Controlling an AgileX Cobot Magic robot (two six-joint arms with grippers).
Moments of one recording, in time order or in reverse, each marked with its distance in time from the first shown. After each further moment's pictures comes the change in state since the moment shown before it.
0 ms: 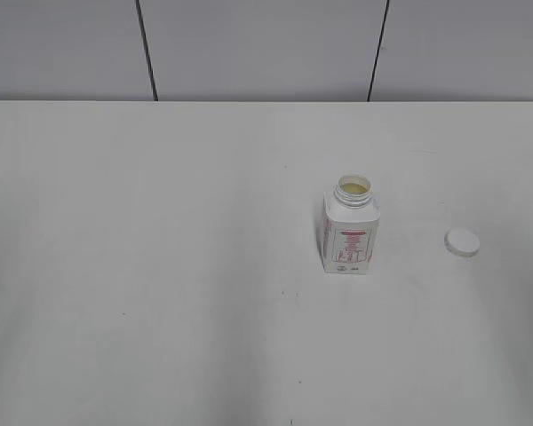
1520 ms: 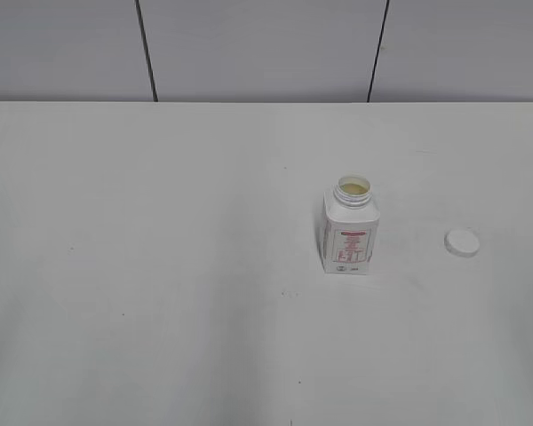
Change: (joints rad) left arm 0.000 -0.443 0.077 -0.055 -0.107 0.000; right arm 0.000 -0.691 0.200 -0.027 -0.048 0.004
